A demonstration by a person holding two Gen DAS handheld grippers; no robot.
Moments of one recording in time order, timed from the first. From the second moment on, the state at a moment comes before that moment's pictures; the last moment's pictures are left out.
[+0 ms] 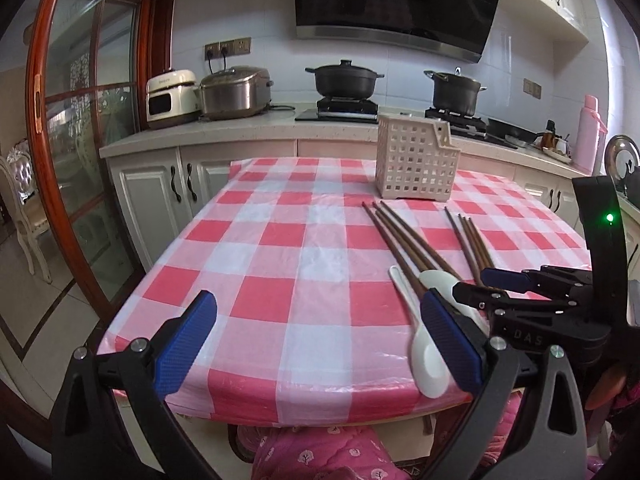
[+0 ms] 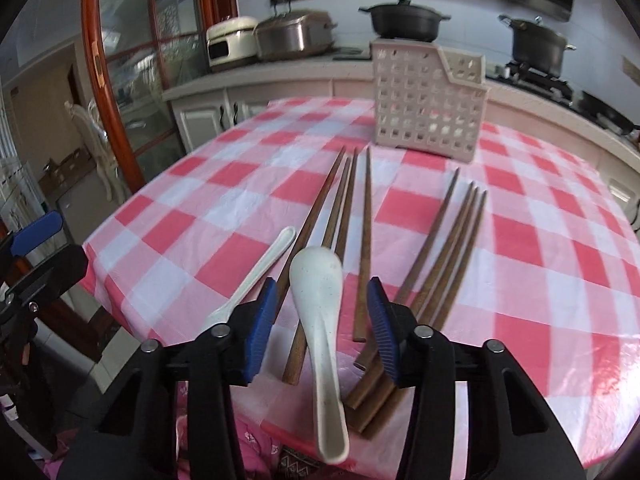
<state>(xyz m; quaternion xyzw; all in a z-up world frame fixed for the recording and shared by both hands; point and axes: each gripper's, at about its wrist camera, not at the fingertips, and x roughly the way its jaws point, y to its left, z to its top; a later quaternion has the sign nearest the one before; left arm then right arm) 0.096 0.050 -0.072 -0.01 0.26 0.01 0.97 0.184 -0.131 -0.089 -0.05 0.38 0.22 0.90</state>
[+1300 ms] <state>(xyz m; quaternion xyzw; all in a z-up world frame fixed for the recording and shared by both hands) 0.192 -0.009 -0.126 0.00 0.41 -0.08 0.91 0.200 -0.170 -0.051 0.01 0.36 0.26 0.90</state>
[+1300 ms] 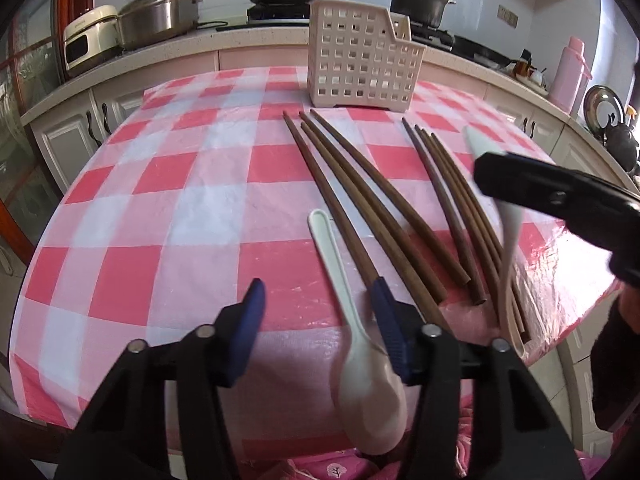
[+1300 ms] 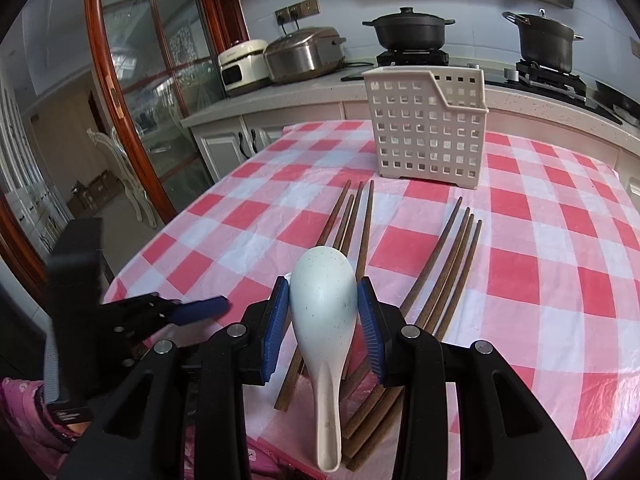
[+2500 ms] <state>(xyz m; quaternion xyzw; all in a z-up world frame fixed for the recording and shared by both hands) 0.192 0.007 -0.061 -0.02 0.33 -0.08 0.94 0.199 -0.178 -0.014 0.04 0.31 0.27 0.91</state>
